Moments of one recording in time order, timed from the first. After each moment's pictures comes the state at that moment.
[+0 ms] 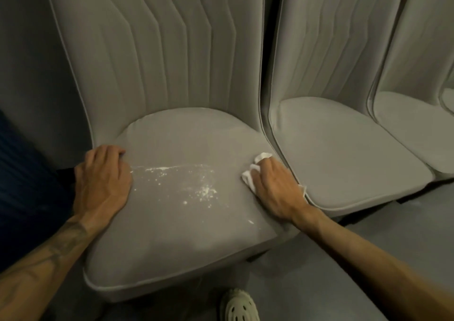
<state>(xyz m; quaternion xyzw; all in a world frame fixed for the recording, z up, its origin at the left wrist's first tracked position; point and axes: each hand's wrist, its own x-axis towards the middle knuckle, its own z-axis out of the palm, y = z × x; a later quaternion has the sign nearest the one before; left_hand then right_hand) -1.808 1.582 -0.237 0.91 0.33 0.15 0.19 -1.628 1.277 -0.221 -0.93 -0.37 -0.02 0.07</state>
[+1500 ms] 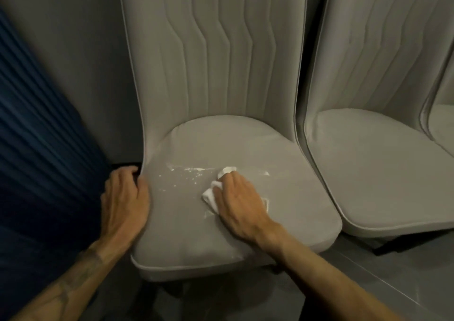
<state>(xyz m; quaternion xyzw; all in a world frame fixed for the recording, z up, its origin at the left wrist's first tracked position) -1.866 1.560 -0.238 0.83 0.45 0.22 0.24 -1.705 1.371 -0.239 -0.85 -0.49 -0.04 0.20</state>
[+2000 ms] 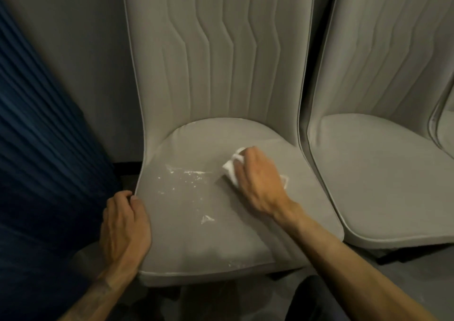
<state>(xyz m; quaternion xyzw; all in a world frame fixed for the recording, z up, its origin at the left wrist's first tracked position) -1.875 1.527 -0.256 0.76 0.55 0.21 0.28 -1.645 1.375 -0.212 -0.85 -0.47 -0.03 0.25</state>
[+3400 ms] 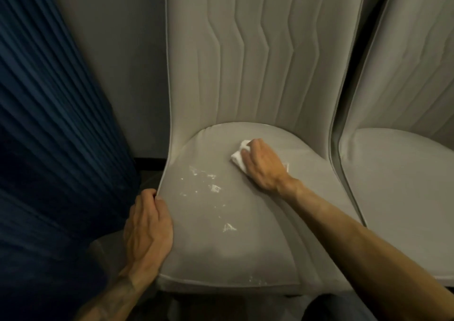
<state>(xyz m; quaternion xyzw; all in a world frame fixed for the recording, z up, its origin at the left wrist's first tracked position) -1.878 1.536 -0.263 0.76 0.54 0.22 0.29 -1.609 1.457 -0.222 -0.82 -0.51 0.02 0.24</state>
